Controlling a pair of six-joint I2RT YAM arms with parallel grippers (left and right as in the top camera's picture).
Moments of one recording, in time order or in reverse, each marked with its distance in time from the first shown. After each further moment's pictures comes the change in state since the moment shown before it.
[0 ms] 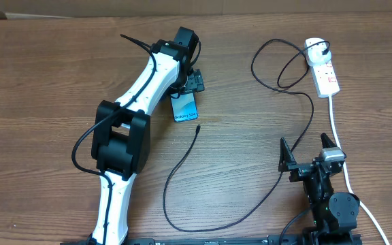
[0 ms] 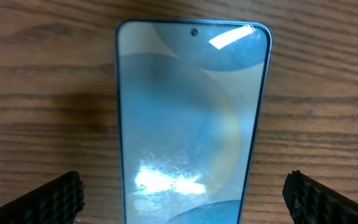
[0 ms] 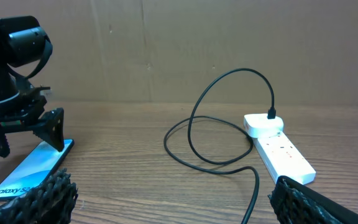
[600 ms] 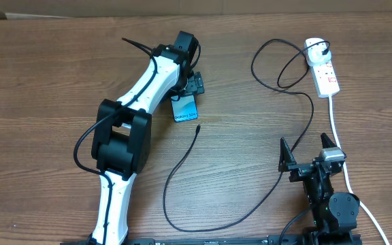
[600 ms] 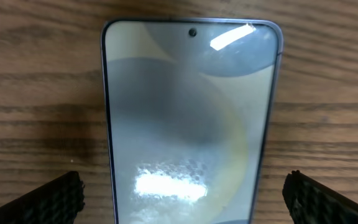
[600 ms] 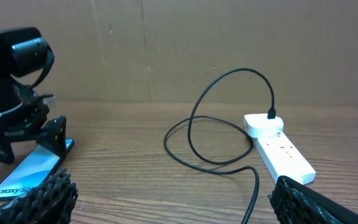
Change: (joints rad) left arm 0.000 0.002 -0.067 0.077 -0.005 0.011; right arm 0.000 0.000 0.000 0.000 0.000 0.000
